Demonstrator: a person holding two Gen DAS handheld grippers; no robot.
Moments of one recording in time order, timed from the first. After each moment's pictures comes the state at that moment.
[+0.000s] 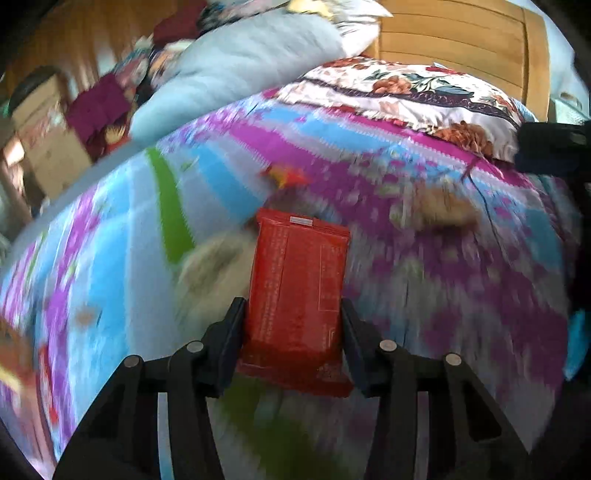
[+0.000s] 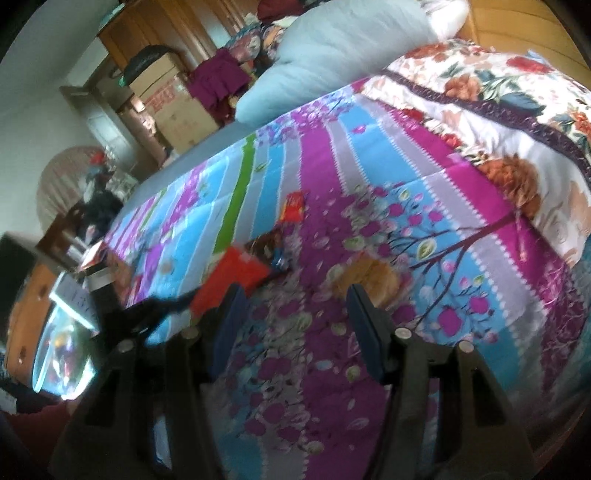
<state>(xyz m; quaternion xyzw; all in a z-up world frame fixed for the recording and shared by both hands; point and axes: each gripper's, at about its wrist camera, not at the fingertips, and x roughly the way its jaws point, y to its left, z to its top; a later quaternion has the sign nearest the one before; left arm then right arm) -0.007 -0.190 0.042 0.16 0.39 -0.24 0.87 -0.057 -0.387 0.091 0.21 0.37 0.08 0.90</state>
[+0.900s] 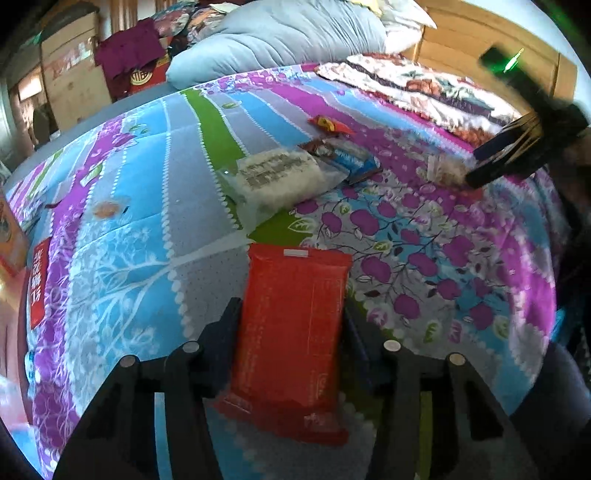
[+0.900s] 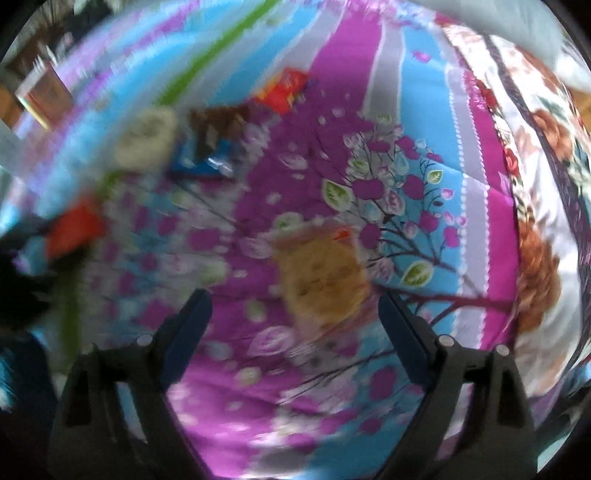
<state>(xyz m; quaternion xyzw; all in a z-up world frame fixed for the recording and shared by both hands) -0.030 -0.125 0.028 0.08 0.43 -0.22 0.87 0.056 -0.368 0.030 -0.11 0.62 0.10 0.77</state>
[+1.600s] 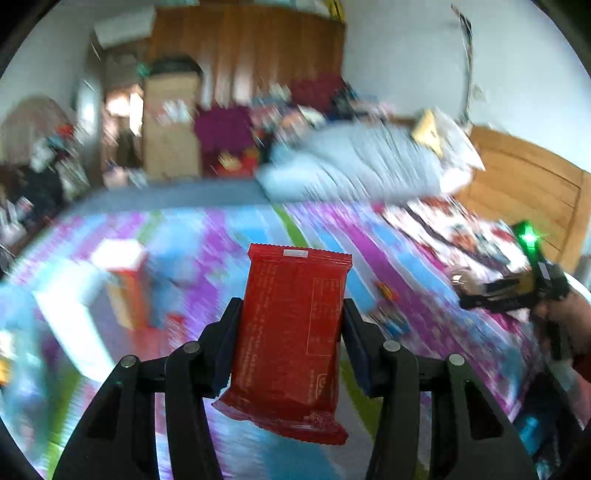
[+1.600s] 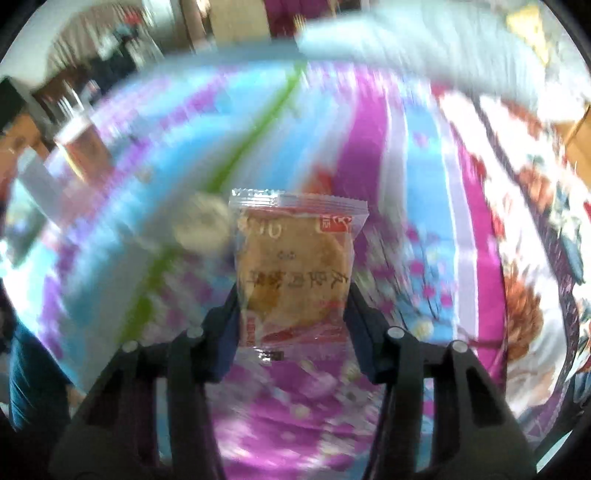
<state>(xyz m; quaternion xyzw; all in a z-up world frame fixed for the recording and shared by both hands) -0.081 -0.010 0.206 -0.02 0.23 -0.09 0.97 0.006 -0.325 0.144 -0.03 0.42 0.14 0.89</state>
